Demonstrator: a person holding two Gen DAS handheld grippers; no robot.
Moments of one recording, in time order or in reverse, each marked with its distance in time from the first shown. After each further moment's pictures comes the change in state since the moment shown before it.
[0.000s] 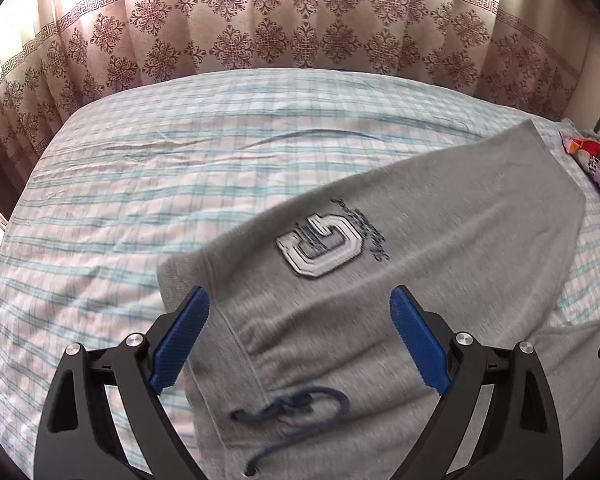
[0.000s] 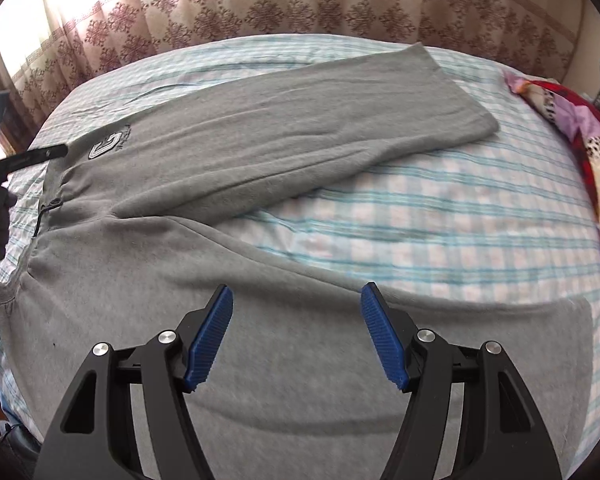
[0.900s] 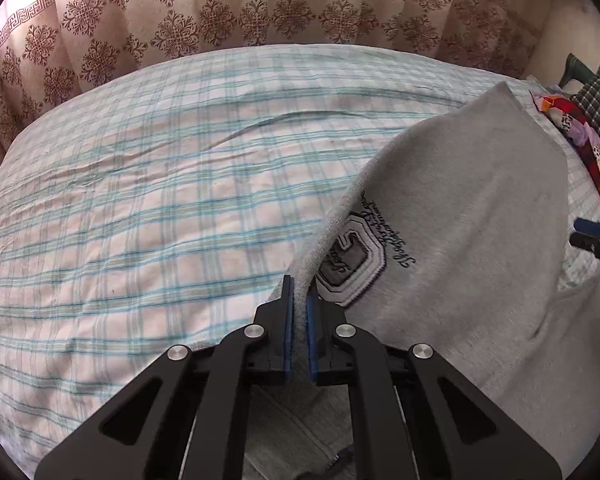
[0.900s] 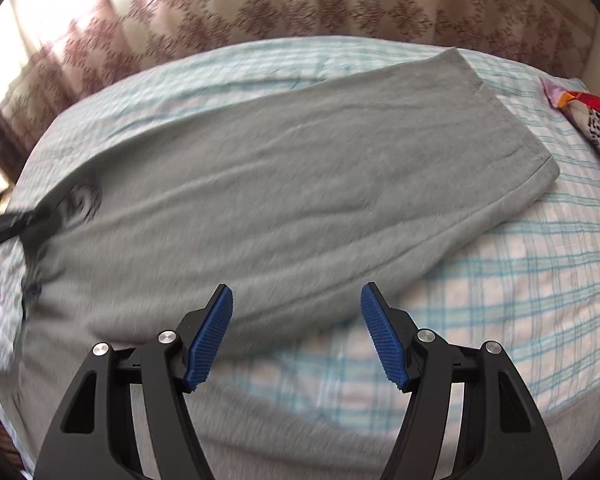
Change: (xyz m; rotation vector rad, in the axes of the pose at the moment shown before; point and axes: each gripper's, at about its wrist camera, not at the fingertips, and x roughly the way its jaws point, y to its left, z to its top) left arm 0.037 0.019 0.024 0.174 0.081 -0.170; right arm 0.072 -0.005 0.097 0.085 -0.006 0.017
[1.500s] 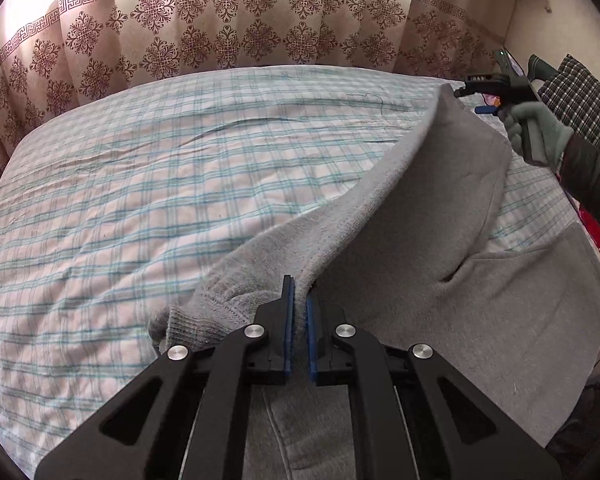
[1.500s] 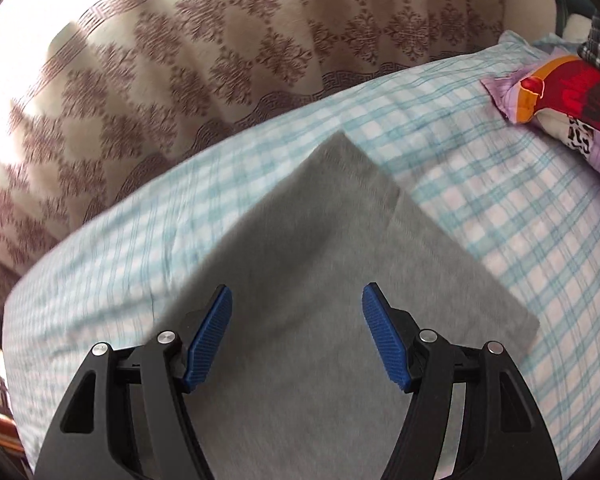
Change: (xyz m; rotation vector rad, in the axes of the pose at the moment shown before) left arm -0.074 -0.057 -0.062 0.013 -0.069 -0.049; right arm 0.060 -0.133 0.184 0.414 -0.106 -0.083
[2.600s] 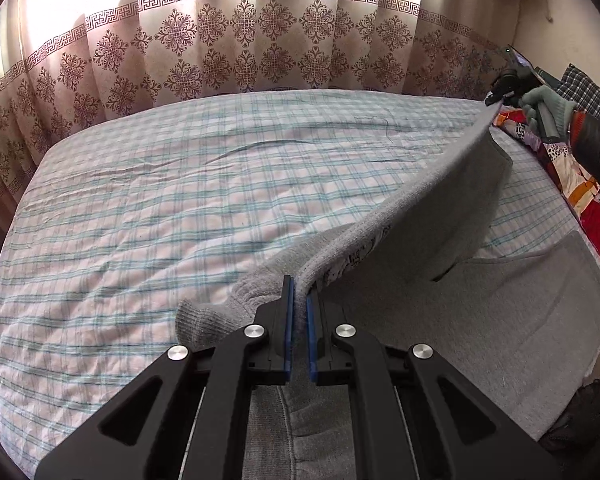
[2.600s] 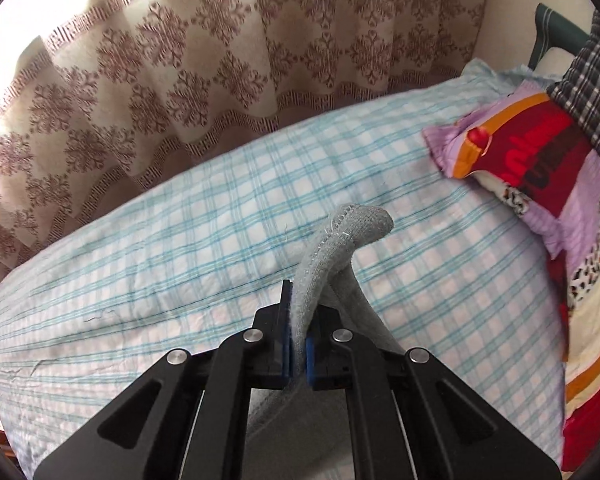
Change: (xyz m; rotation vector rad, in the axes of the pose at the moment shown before) left arm -0.052 -0.002 -0.005 -0.017 -0.080 0.059; right arm -0.062 -0.024 0.055 -0.052 0.023 -0.162
